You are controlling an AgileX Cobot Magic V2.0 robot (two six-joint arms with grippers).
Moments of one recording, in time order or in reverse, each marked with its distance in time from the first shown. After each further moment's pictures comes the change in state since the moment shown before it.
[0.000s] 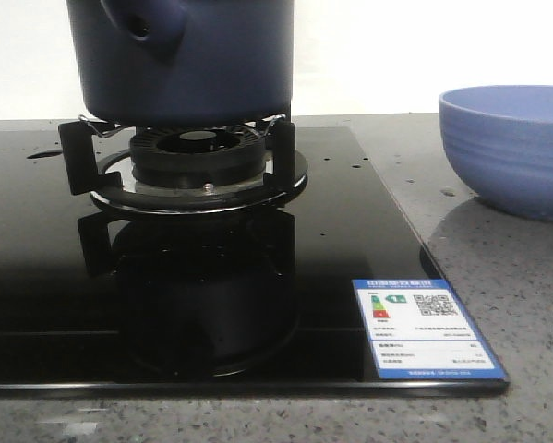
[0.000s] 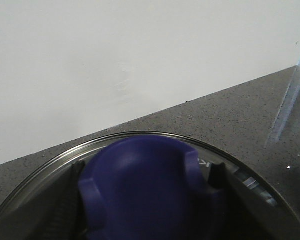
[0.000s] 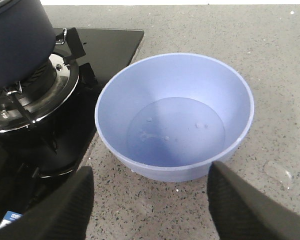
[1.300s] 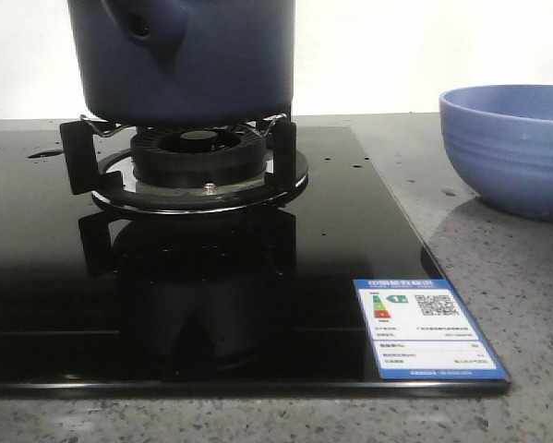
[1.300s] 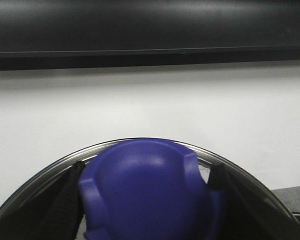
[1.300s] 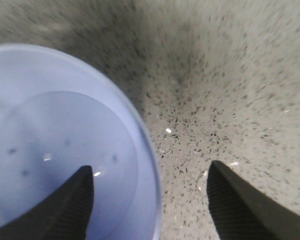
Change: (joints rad) left arm 0.464 -0.378 0.002 0.024 0.203 0.002; right arm -0.205 0.908 -0.627 -0.111 0.456 0.082
